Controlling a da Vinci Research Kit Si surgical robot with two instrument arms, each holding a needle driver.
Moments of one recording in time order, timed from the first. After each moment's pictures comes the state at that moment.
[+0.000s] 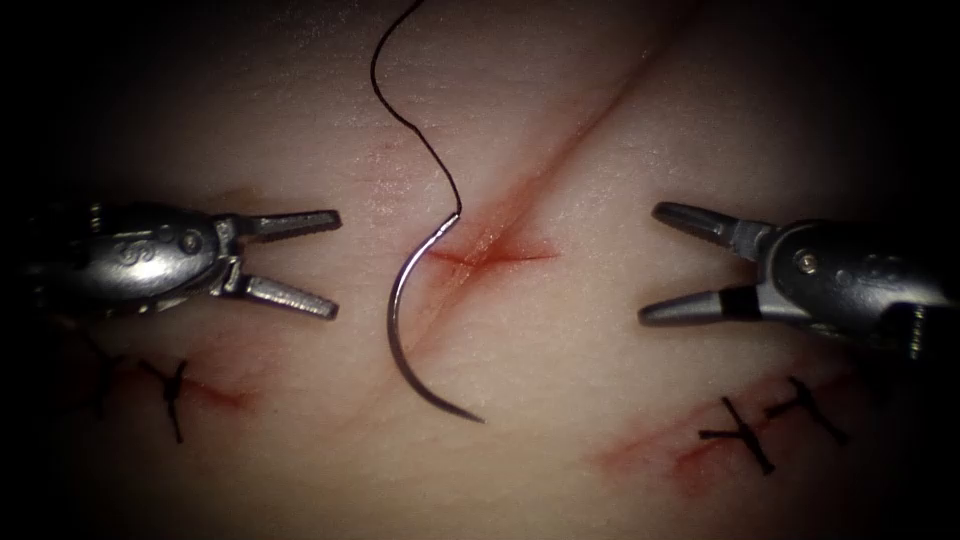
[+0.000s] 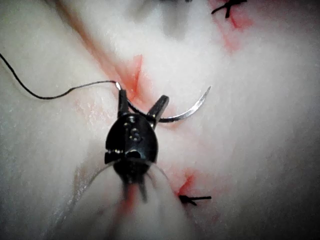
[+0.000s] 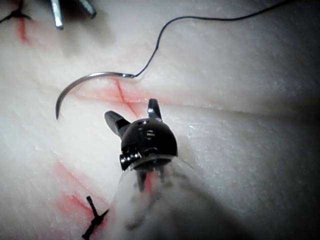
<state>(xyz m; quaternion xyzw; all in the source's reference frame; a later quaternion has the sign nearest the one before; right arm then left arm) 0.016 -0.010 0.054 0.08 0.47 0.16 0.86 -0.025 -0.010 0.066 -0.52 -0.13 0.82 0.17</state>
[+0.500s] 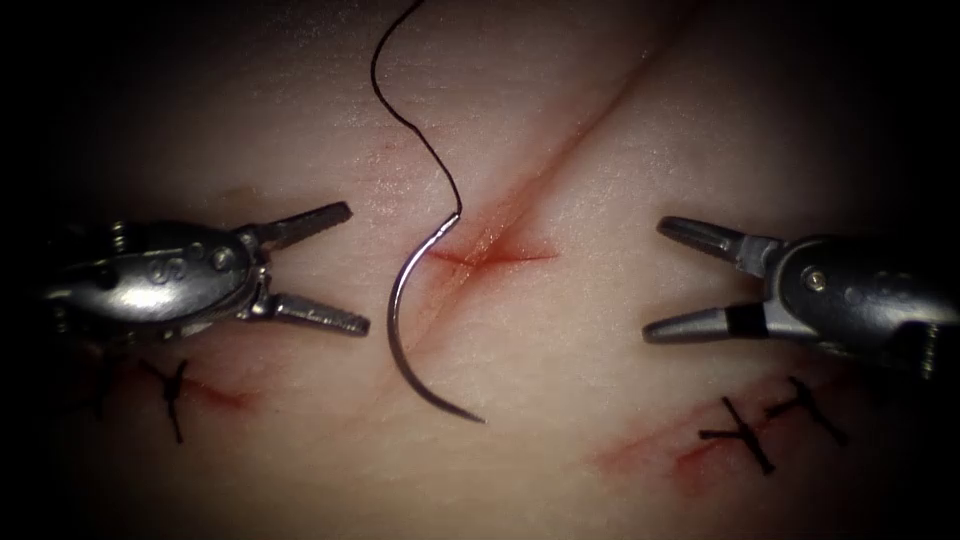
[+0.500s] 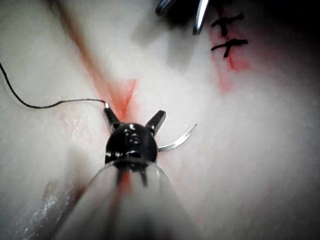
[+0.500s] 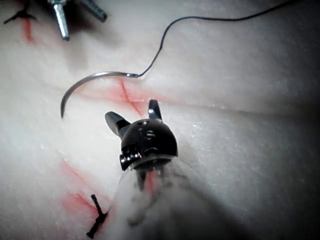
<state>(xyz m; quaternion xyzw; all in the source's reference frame) 0.016 -0.011 0.053 0.08 0.47 0.16 0.86 -0.029 -0.011 0.065 -0.43 -0.08 0.84 0.31</state>
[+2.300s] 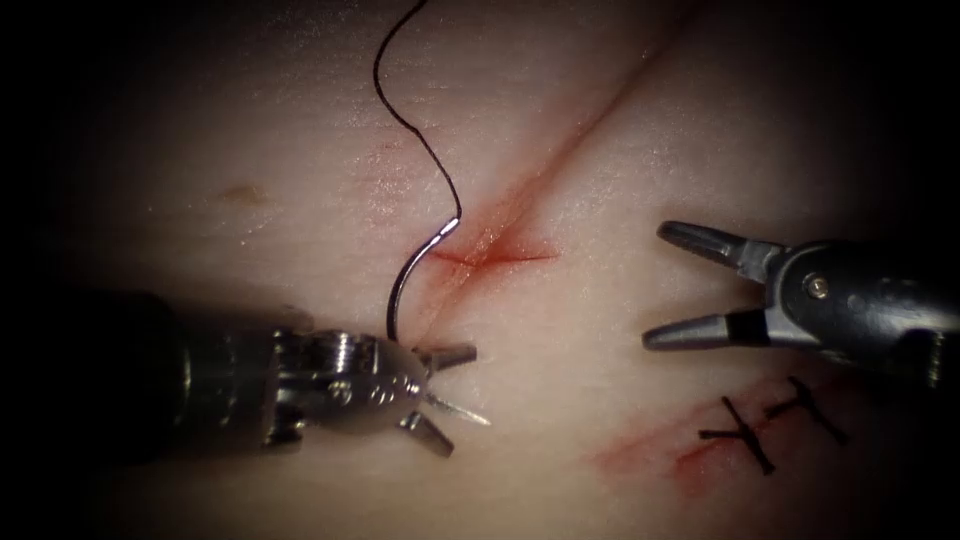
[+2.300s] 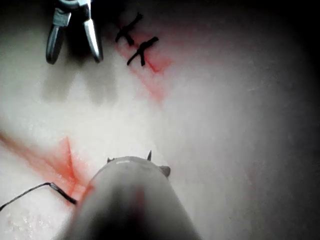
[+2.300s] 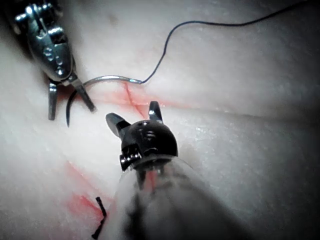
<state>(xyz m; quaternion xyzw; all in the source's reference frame) 0.016 -0.011 0.052 0.08 0.47 0.16 0.86 -0.036 -0.016 0.071 -0.24 -0.15 0.96 -0.04</state>
